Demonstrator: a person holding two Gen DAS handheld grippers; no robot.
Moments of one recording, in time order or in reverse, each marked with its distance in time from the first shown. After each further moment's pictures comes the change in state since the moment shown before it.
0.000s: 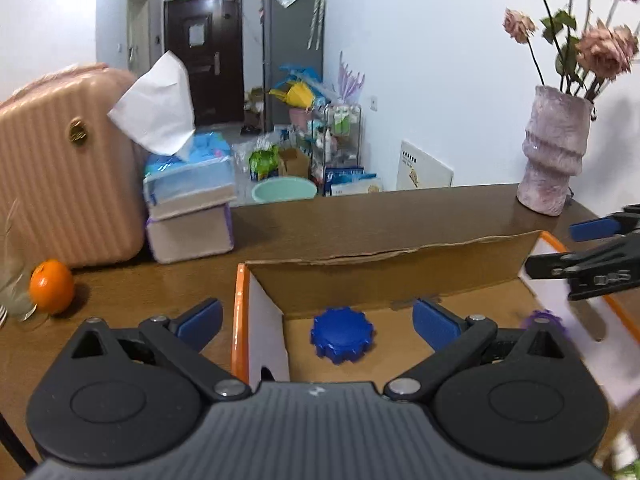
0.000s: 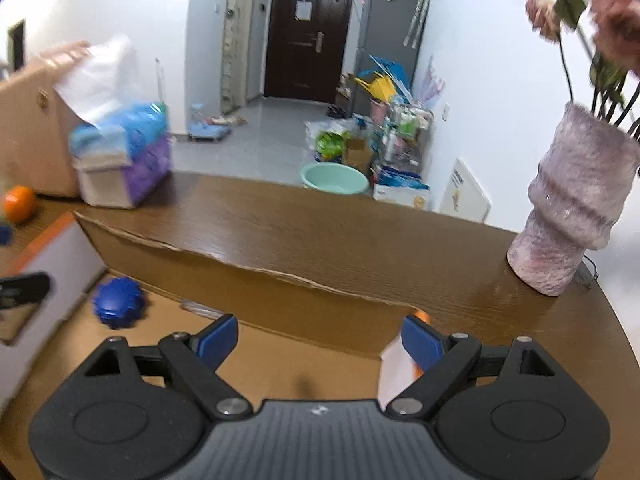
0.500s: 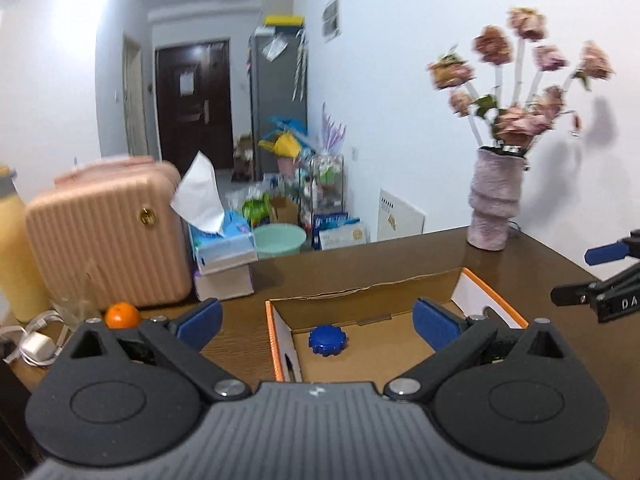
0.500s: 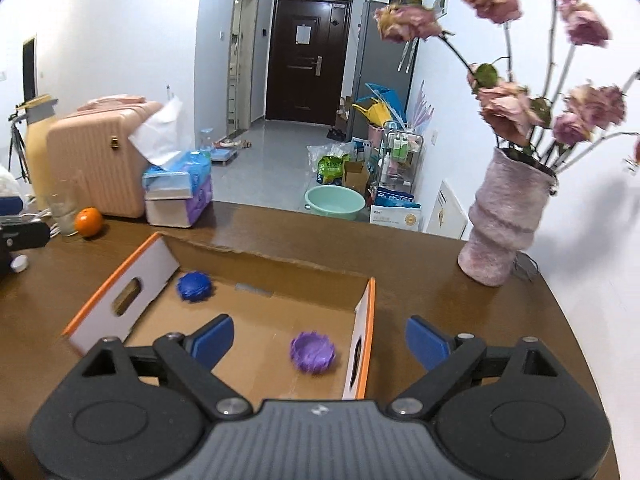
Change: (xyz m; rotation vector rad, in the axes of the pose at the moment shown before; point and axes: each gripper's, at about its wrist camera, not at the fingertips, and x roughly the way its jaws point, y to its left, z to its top) left arm -0.189 -0.003 0.002 0.077 -0.169 -0.028; right arm -0.188 0.006 -0.028 0.014 -0.057 -0.006
